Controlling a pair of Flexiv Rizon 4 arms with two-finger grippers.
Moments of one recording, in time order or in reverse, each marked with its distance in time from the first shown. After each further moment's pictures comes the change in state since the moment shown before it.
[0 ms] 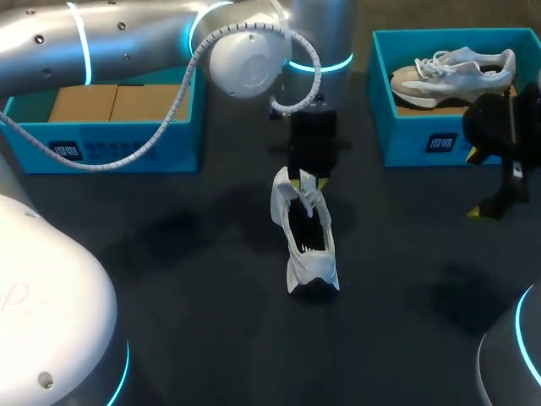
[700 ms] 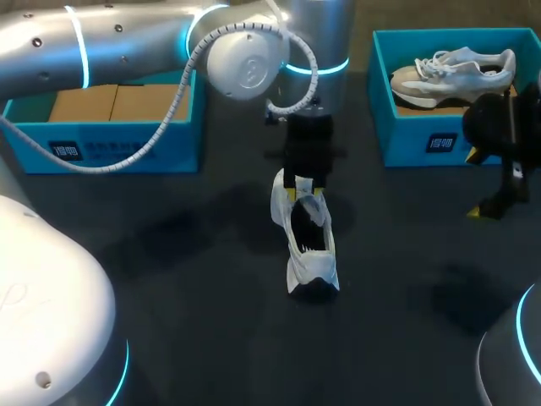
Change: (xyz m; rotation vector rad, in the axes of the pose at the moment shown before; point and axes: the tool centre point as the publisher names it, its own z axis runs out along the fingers) left arm 0.005 -0.022 0.011 0.066 0.017 0.039; right arm 0.000 0.000 0.001 -0.001 -0.001 0.000
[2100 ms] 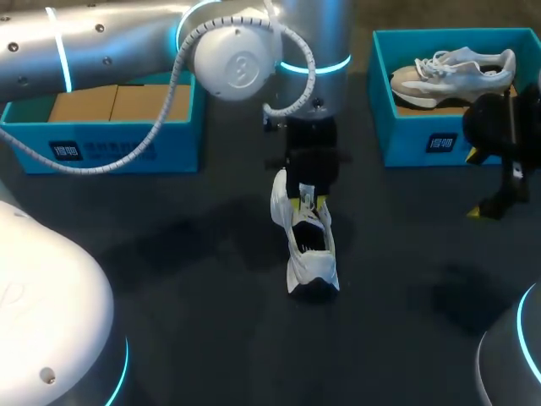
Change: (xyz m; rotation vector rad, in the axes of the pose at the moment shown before) left arm 0.004 -0.051 -0.022 0.025 -0.021 -0.086; right arm 0.000 0.000 0.000 0.001 0.000 0.000
